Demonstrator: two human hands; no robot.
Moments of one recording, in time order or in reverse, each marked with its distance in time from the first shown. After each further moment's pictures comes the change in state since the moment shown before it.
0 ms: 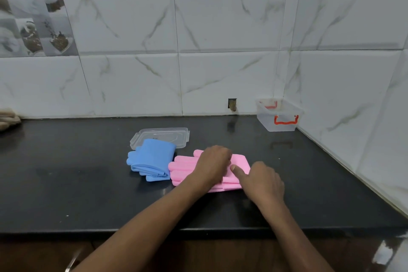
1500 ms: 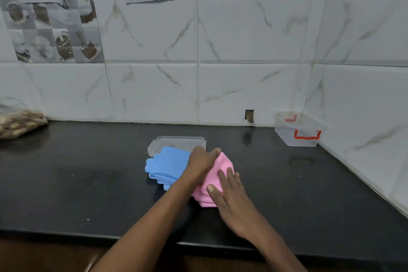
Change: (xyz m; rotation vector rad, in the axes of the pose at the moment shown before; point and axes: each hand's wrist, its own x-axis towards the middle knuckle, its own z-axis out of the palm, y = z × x) left_hand -0.008 -0.056 -0.035 -0.904 0.060 -0.825; right_hand -0.022 -0.041 0.051 0.250 -0.371 -0.523
